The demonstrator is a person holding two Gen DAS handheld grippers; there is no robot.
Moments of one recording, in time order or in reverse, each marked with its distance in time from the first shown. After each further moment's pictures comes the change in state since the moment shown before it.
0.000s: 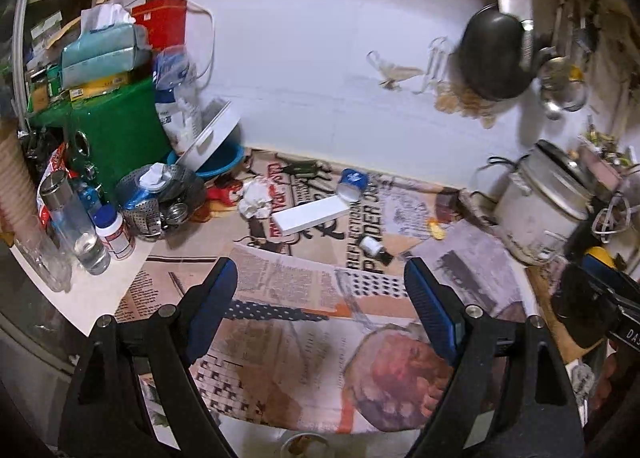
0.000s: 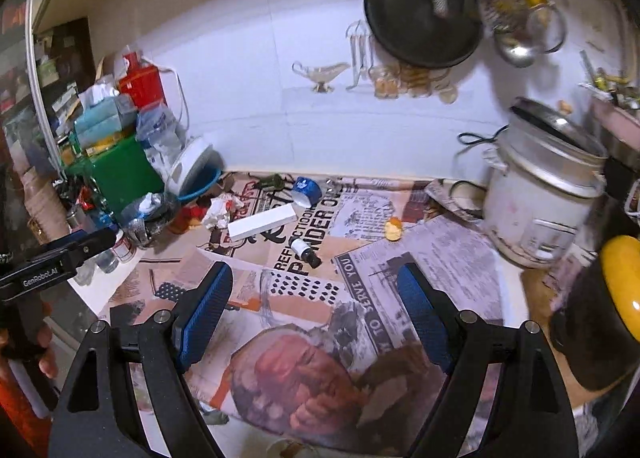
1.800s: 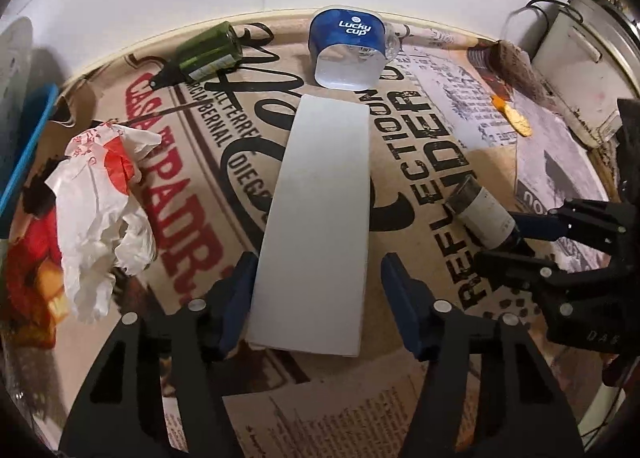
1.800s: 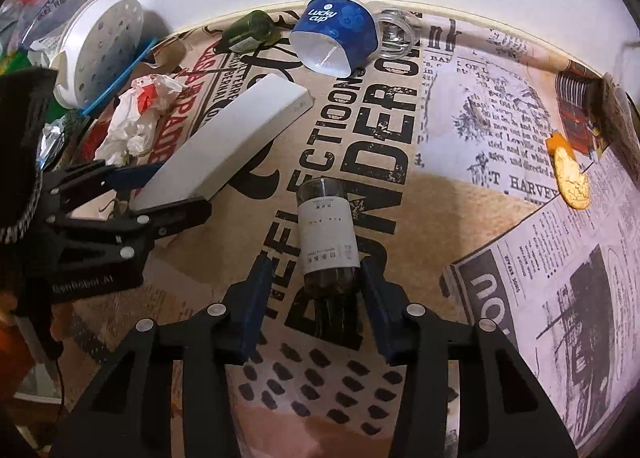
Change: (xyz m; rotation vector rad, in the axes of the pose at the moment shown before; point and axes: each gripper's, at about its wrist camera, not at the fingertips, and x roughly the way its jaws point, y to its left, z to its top) left arm 0.367 0.014 0.014 0.367 0.434 -0.255; right arm 0.332 0.013 -0.012 0.036 0.493 0.067
